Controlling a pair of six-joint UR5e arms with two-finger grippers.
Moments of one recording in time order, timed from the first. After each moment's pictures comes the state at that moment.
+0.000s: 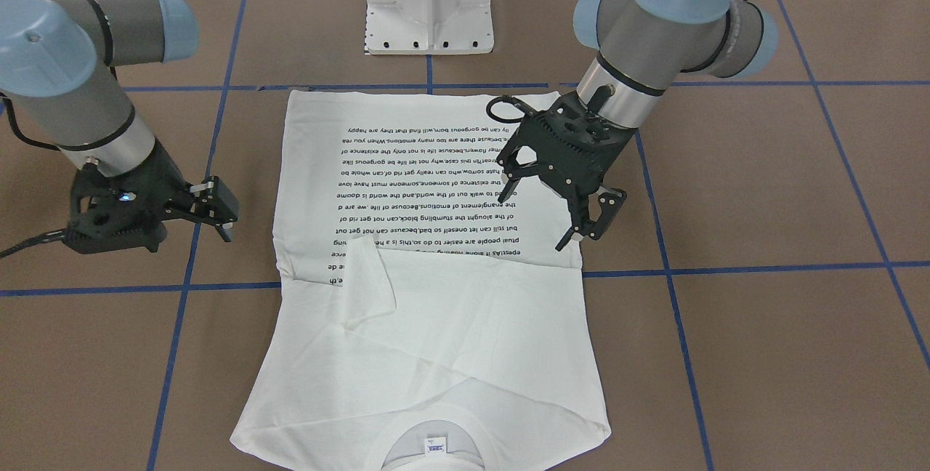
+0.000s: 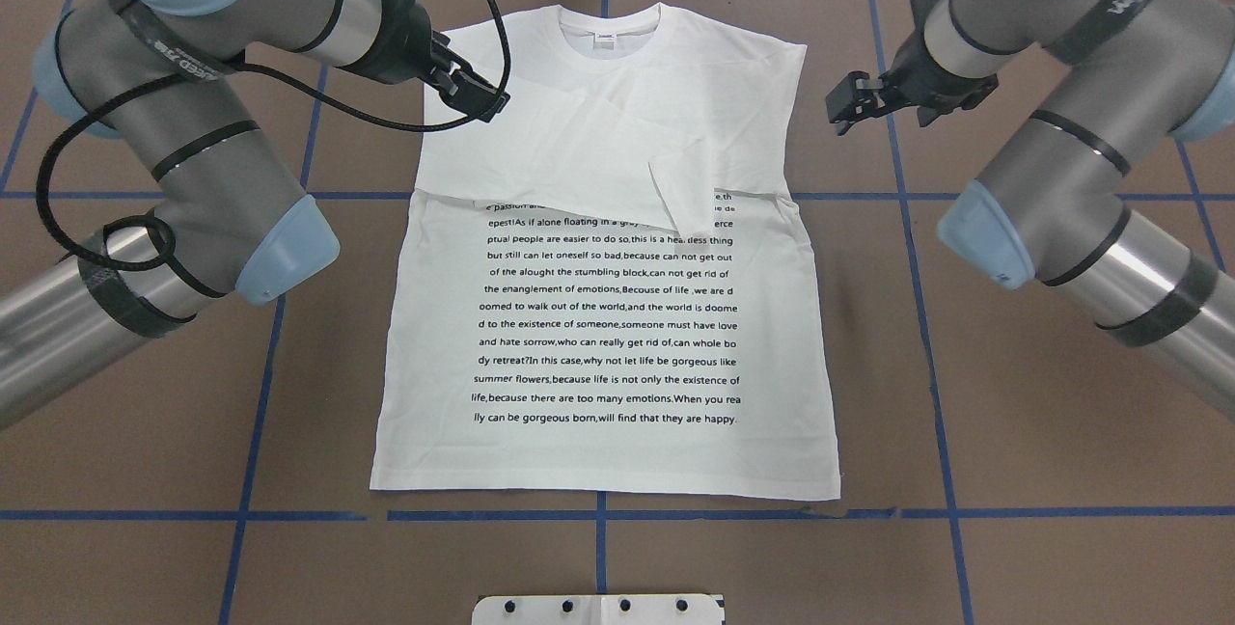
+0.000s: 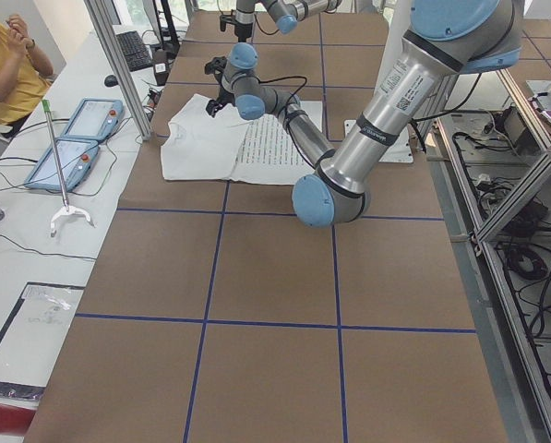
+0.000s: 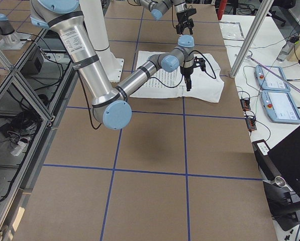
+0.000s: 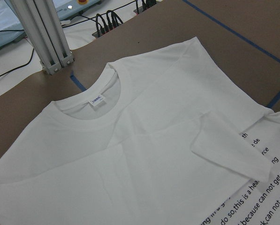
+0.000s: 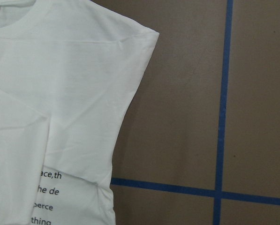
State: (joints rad) left arm -0.83 -2.23 -1.67 -2.02 -1.97 -0.37; right arm 0.90 -1.05 1.71 -1.53 2.02 0.82
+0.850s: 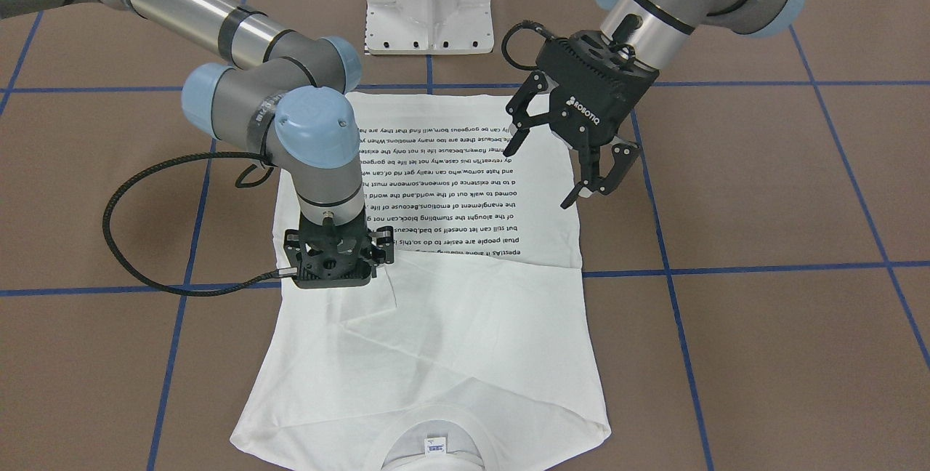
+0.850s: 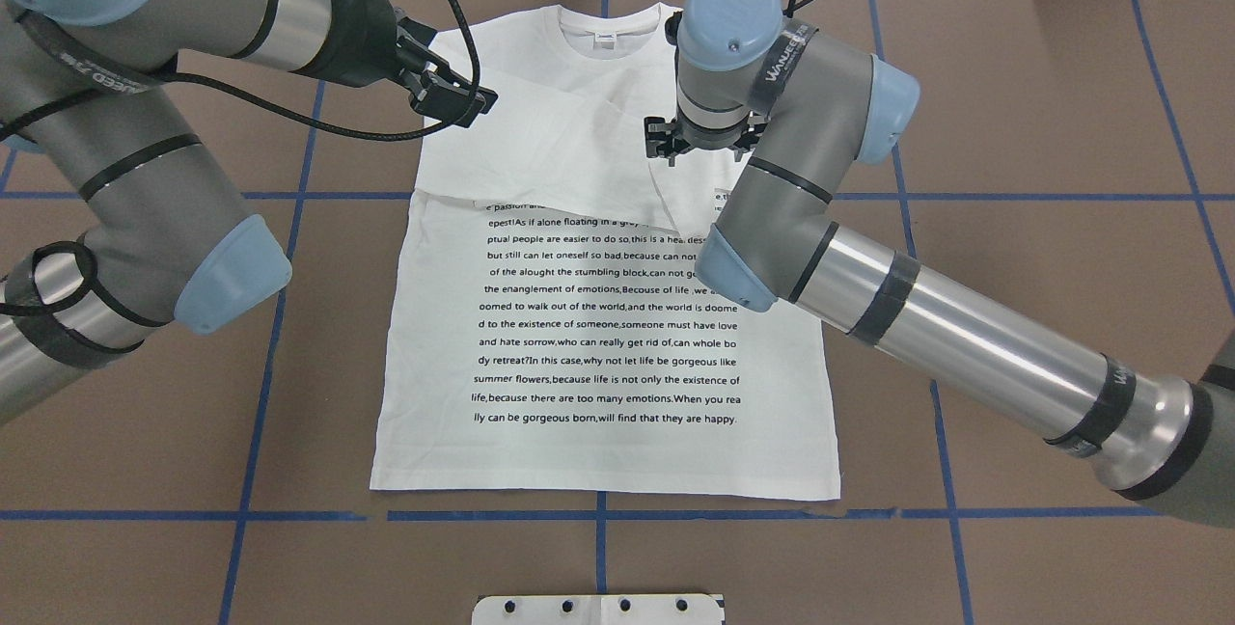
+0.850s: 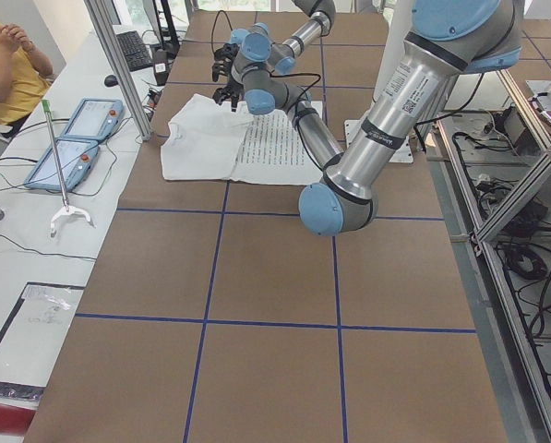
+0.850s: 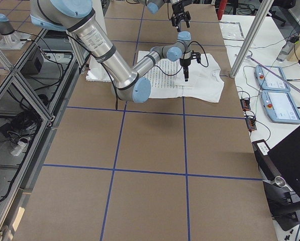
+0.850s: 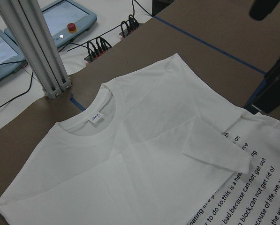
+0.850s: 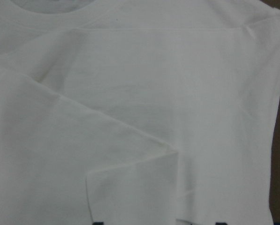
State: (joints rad) left arm -0.84 -2.17 -1.81 -2.03 -1.97 -0.38; right arm 0.70 -0.70 1.27 -1.46 1.83 1.00
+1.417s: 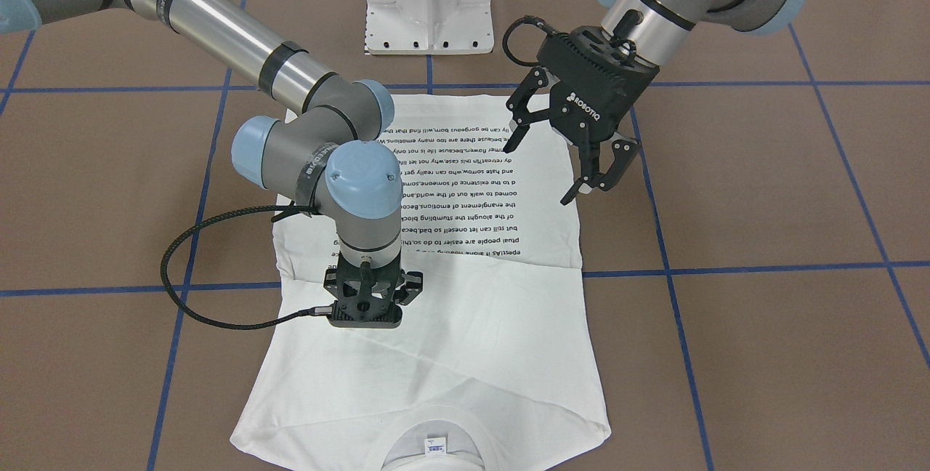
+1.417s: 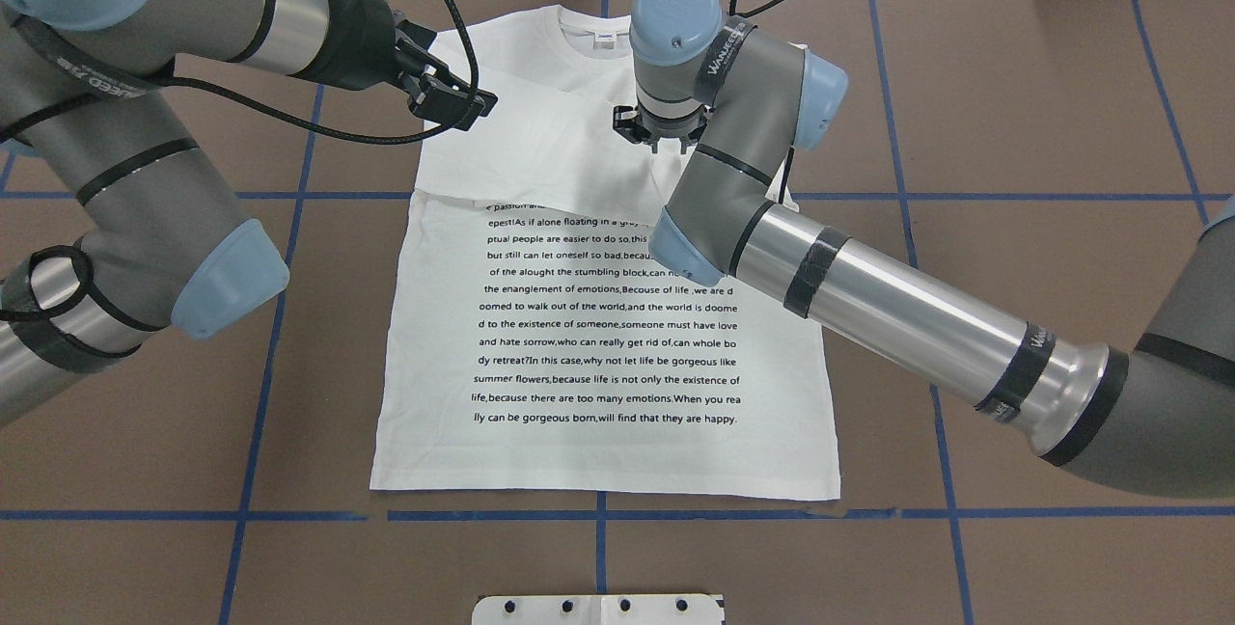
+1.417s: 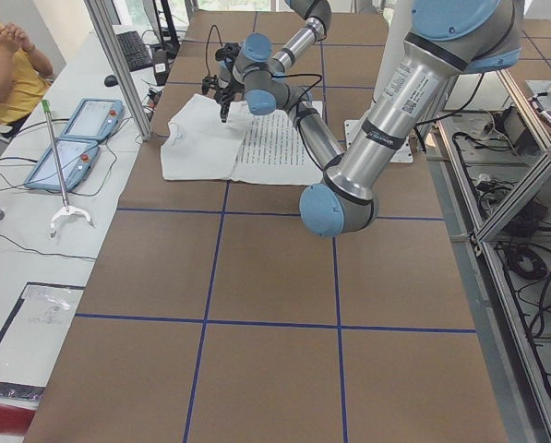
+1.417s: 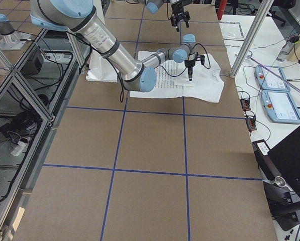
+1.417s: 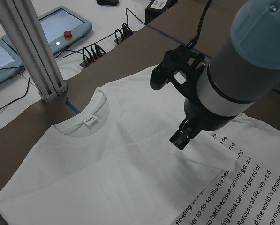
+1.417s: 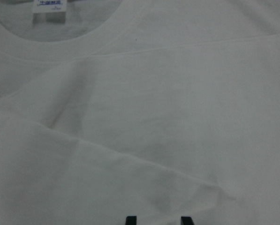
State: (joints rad) left arm -0.83 -2.16 -1.82 -2.03 -1.97 -0.38; right arm 0.70 -0.58 1.01 -1.31 1.82 1.12
